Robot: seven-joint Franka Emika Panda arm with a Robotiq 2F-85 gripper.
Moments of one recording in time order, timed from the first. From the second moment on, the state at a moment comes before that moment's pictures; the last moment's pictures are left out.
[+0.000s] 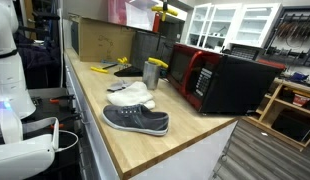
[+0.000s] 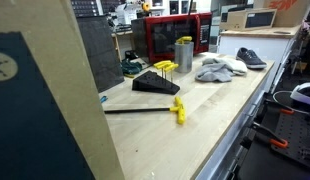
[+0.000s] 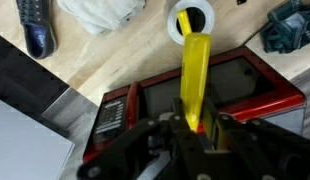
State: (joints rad) arm -0.05 0.00 -0.07 -1.50 -0.10 1.71 0.61
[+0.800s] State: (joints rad) arm 0.03 0.03 0.02 -1.40 -0.05 1.71 0.55
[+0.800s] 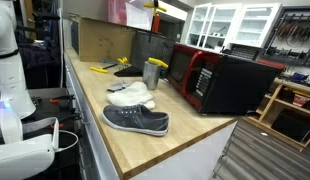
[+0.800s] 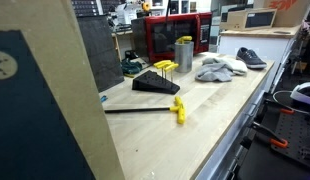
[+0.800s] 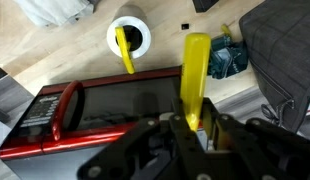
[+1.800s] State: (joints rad) arm 0.12 0.12 0.07 -1.44 -0.16 1.71 0.77
